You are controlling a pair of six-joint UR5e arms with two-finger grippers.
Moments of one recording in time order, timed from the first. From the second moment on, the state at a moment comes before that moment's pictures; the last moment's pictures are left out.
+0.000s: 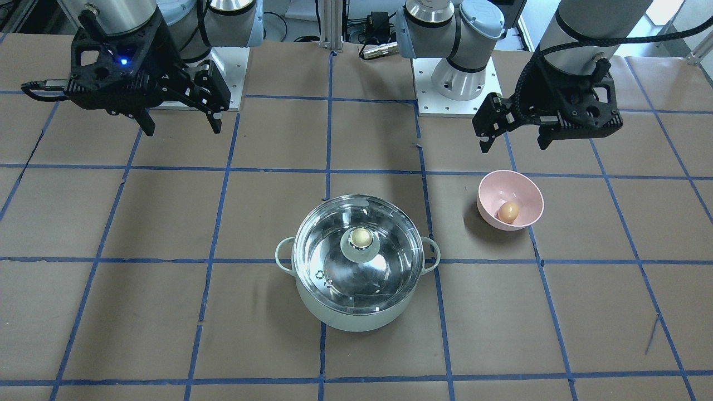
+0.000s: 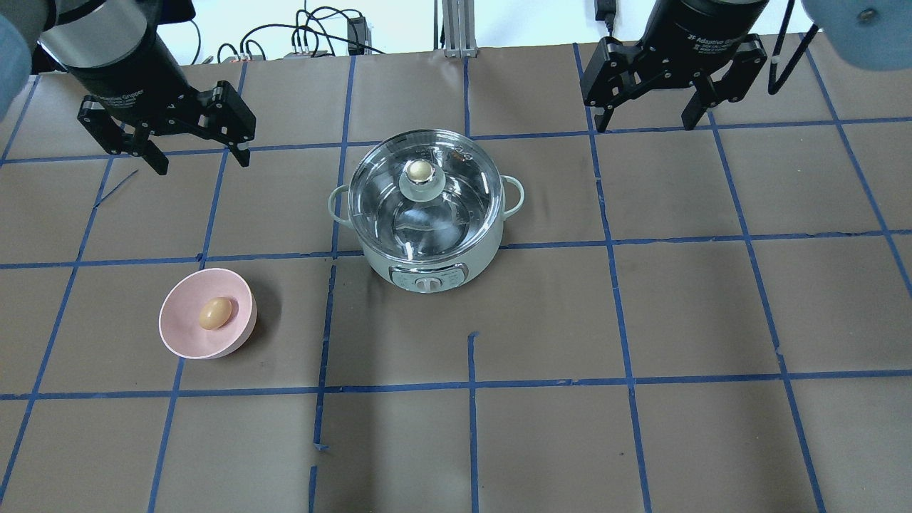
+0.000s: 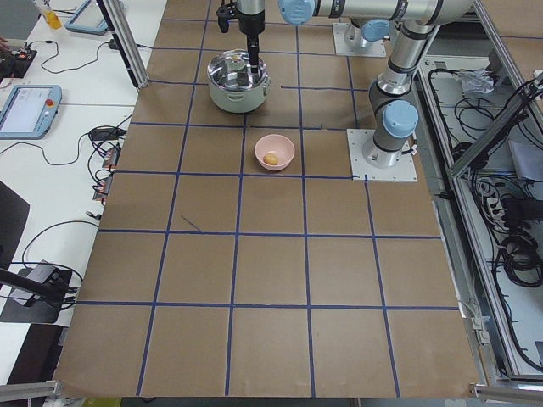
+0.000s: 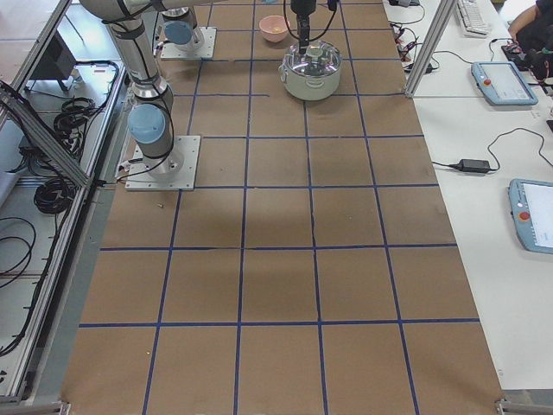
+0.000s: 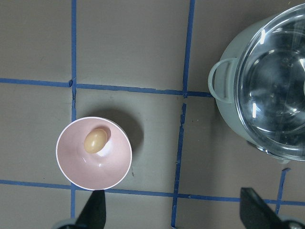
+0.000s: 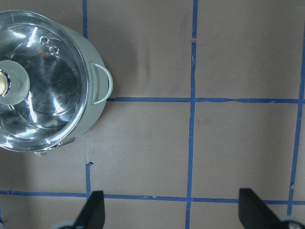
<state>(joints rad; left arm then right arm) -1.50 -1.59 -1.51 -1.63 1.59 -0.01 1.63 -1.53 1.41 -1.49 -1.51 0.04</state>
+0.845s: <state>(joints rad) -1.50 -1.60 -1.51 -1.63 1.59 -0.01 1.63 -1.52 1.42 -1.49 -1.52 0.07</state>
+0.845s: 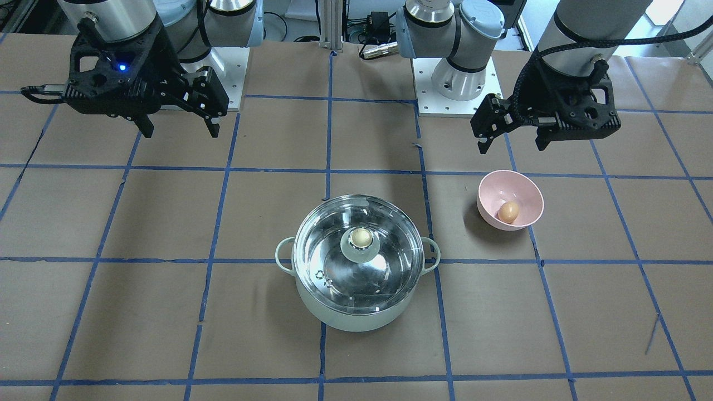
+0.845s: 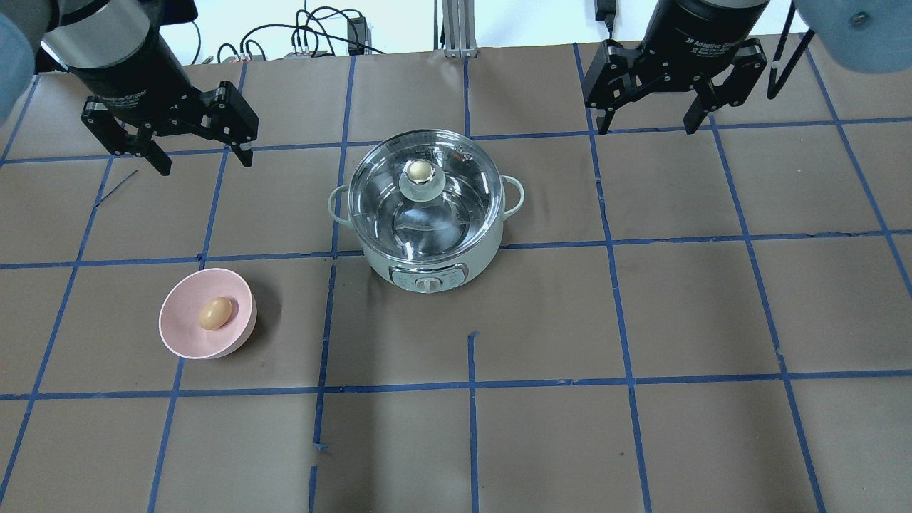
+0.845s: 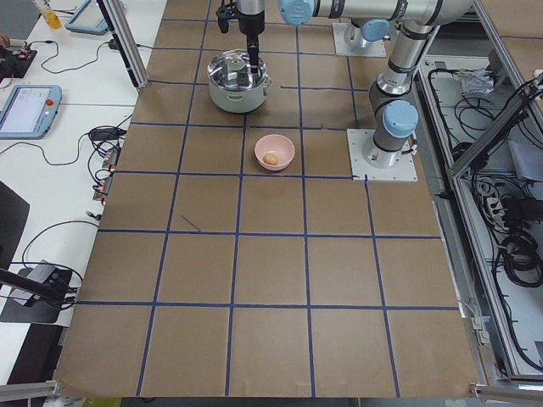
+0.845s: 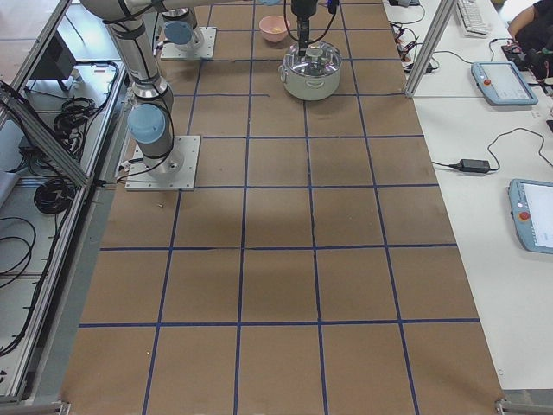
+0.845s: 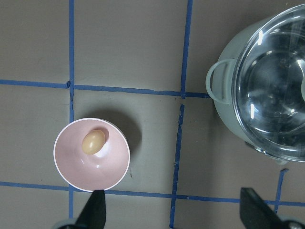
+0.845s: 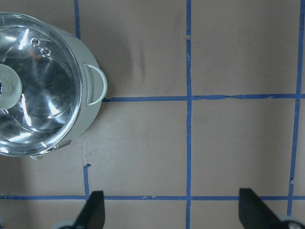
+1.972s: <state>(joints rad) -1.51 -1.60 -1.53 -1.59 1.60 0.00 1.62 -1.53 1.43 -1.49 -1.52 0.03</state>
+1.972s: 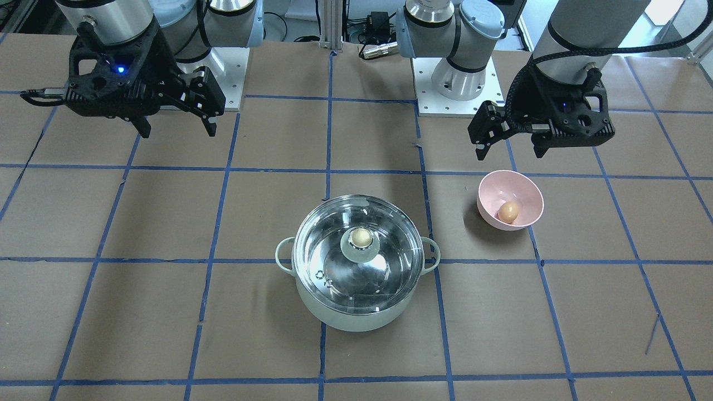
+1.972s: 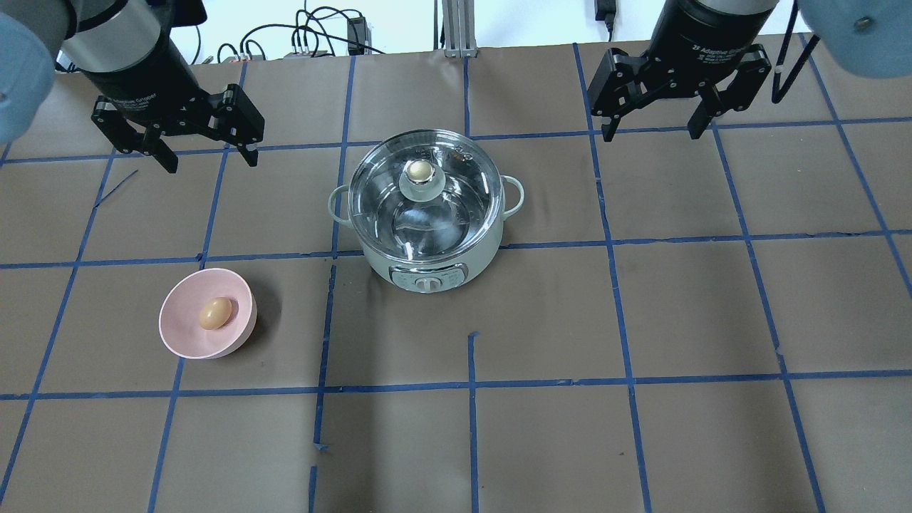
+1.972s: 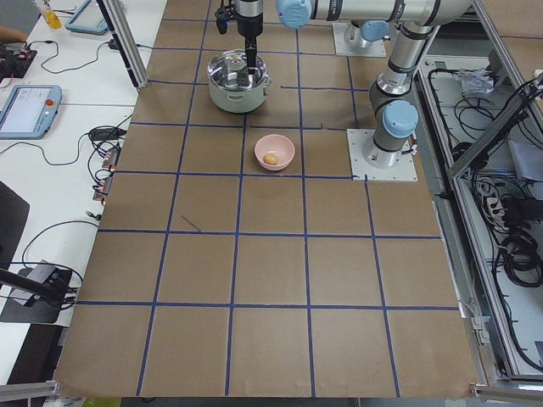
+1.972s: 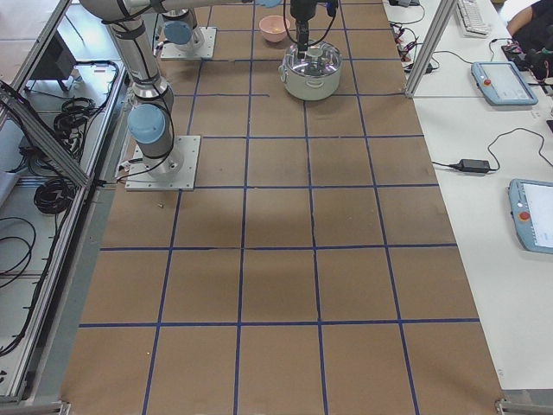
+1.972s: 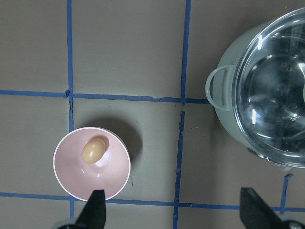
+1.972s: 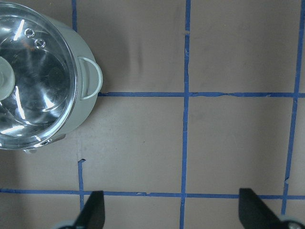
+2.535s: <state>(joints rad) -1.51 -1.59 -1.52 -1.58 1.59 0.01 1.61 -1.54 1.43 -1.48 -1.52 -0.04</state>
